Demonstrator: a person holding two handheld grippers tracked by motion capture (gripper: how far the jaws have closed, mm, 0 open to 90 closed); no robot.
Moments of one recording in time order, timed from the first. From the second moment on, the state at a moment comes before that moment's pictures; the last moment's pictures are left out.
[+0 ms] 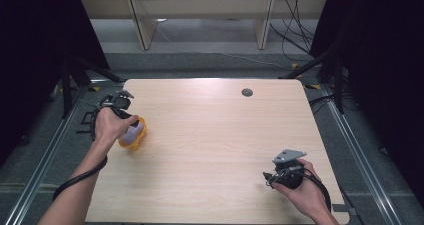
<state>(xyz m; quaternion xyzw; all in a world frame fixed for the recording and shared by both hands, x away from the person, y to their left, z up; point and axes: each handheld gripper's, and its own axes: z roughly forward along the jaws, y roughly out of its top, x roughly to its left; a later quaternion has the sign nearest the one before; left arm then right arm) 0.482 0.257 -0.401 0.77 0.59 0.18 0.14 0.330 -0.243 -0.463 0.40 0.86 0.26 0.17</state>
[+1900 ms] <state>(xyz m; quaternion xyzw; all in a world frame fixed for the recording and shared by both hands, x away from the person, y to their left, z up) 0.310 0.230 -0.494 0.79 0.51 0.19 0.29 0.329 -0.243 -0.462 0.41 0.85 0.27 0.17</state>
